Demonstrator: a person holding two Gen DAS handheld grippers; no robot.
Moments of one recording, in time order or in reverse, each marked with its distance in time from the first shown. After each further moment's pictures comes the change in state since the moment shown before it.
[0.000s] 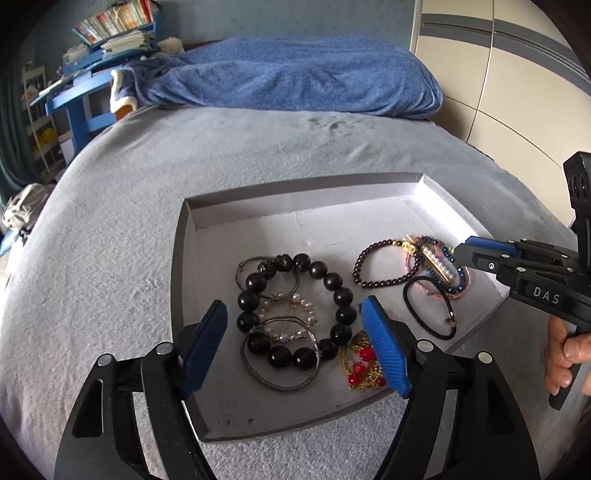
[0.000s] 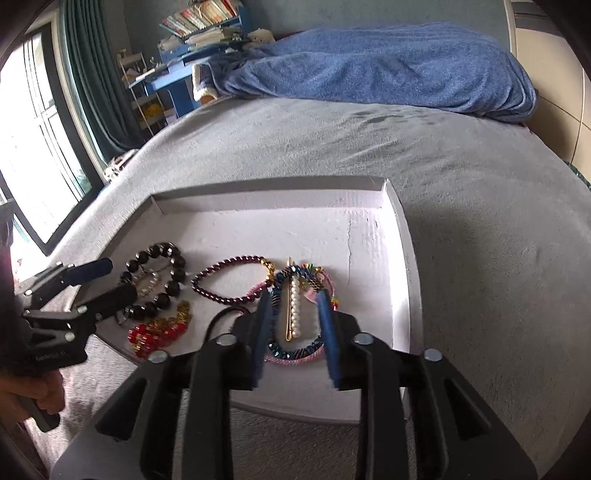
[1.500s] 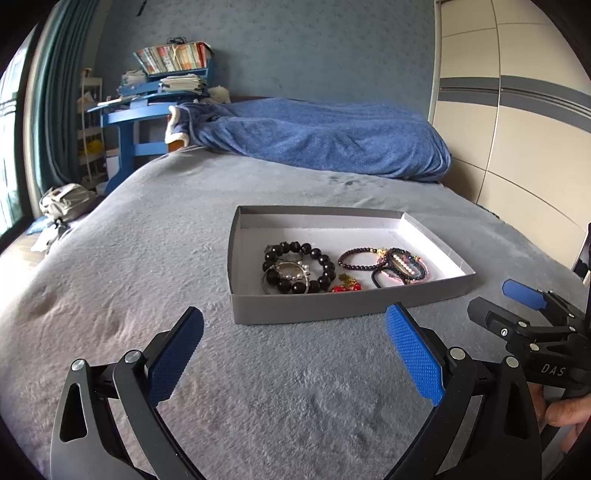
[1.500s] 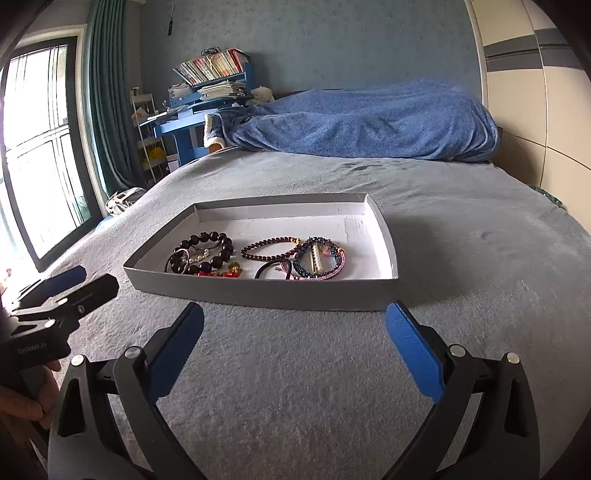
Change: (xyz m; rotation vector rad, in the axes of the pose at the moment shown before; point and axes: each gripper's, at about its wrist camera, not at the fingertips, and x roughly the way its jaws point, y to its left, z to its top) left arm -0.098 -0.017 -0.084 -0.116 -0.269 0.085; right arm -0.088 0.043 -0.097 -0.032 -0.259 -0.079
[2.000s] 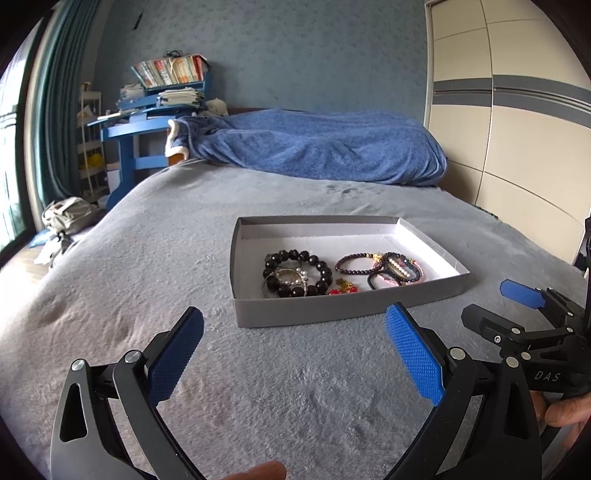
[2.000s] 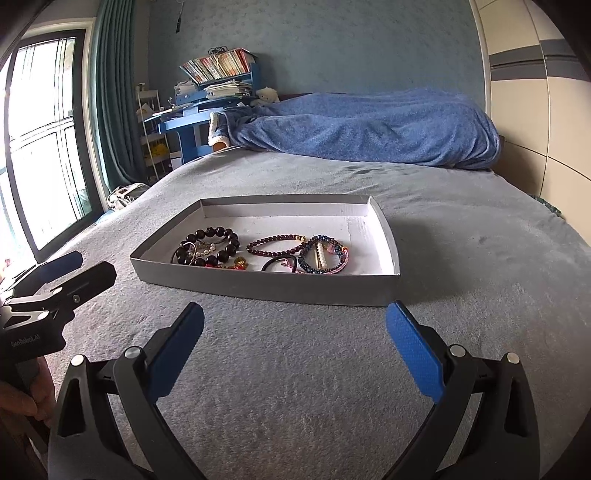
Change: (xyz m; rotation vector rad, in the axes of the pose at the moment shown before) left arm -0.013 -0.004 -0.002 0.030 -0.035 0.011; right arm -0.009 0.009 -0.007 -0.033 -0.008 -0.004
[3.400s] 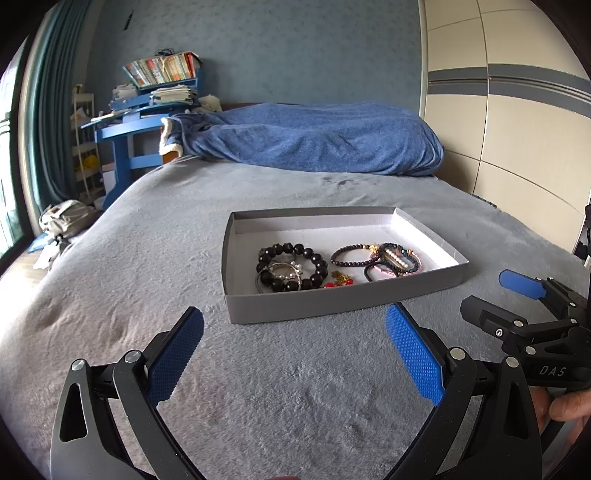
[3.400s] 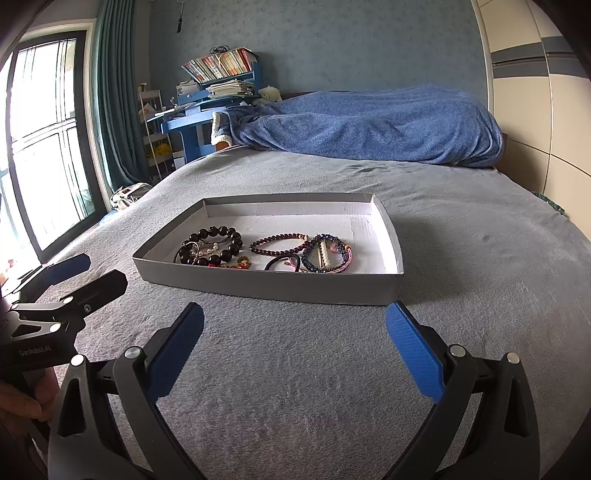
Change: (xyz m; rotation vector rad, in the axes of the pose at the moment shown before) left arm 0.008 -0.005 0.001 0.028 0.023 -0.007; right arm 0.001 0.000 -0.001 0.003 0.002 0.011
